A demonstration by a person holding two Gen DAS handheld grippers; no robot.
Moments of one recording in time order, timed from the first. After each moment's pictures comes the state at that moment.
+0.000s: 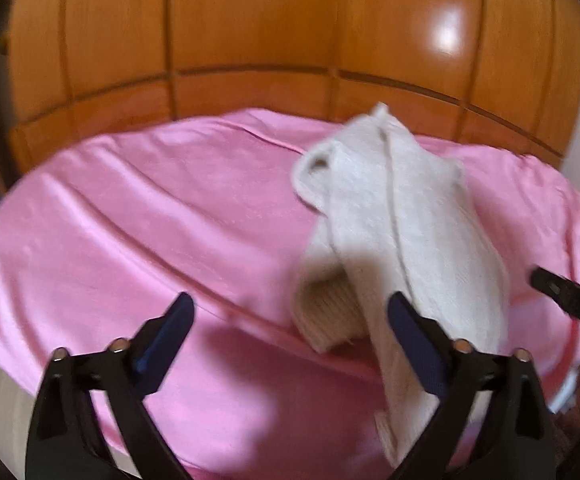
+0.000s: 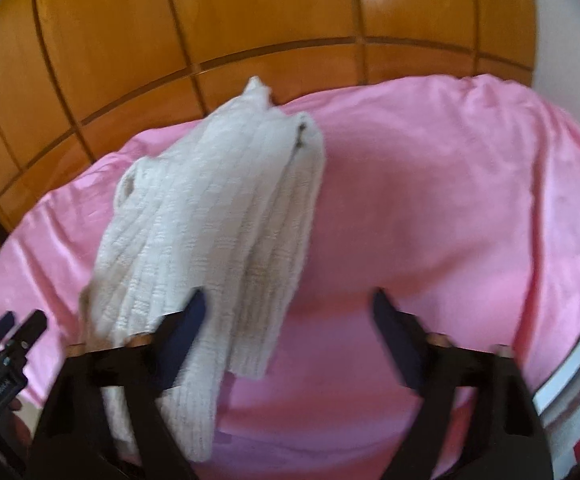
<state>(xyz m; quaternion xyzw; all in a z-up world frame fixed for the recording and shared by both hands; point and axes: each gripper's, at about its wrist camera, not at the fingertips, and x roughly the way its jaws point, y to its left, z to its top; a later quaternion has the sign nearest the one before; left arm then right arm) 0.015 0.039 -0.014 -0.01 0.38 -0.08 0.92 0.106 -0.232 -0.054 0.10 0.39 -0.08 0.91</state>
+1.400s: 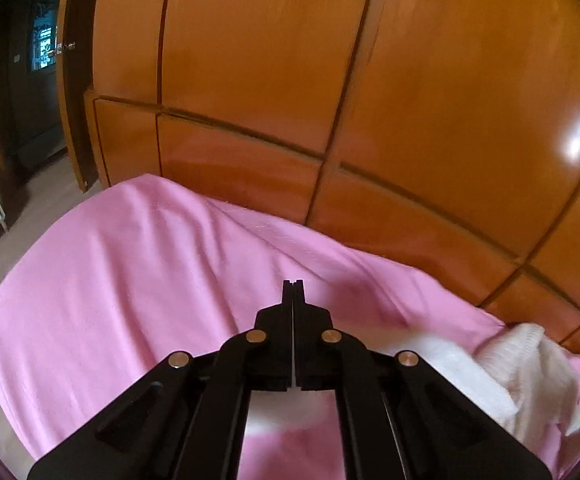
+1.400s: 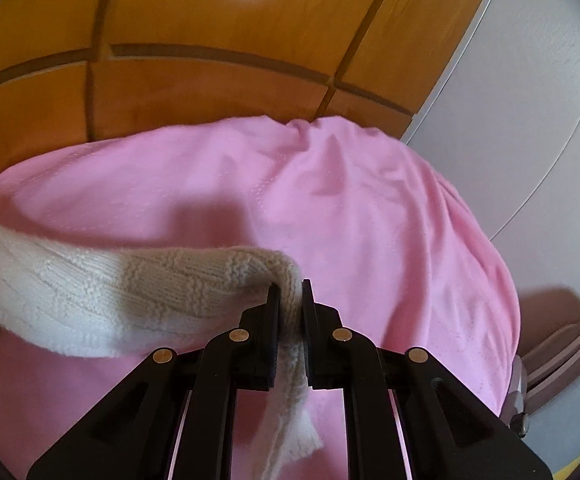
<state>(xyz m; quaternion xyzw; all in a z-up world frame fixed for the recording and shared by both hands) 0.304 0.220 0.067 -0.14 0.36 0.15 0.91 0.311 -0.516 -0.049 -0.05 0.41 -0.39 0.82</state>
